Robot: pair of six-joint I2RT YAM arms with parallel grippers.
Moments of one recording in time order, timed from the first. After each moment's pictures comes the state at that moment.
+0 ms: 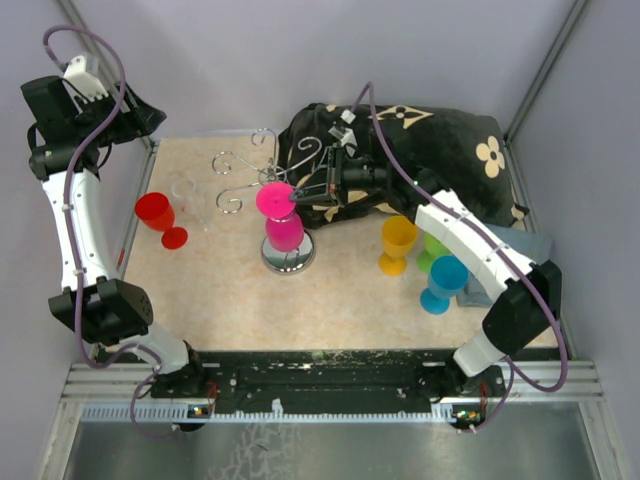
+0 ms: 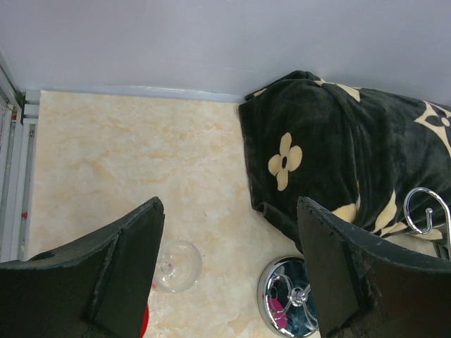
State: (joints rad) left arm 0.32 1.61 1.91 -0.61 0.56 -0.17; right arm 0.59 1.54 1.49 -0.23 -0.85 1.11
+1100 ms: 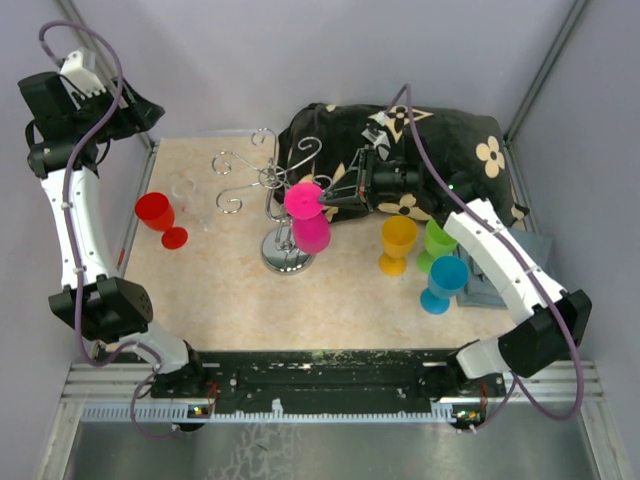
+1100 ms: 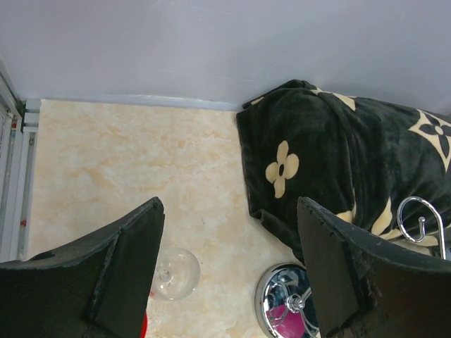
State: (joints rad) left arm 0.32 1.62 1.94 -0.61 0.56 -0.19; right arm 0.48 1.41 1.45 -0.42 -0.85 1.05
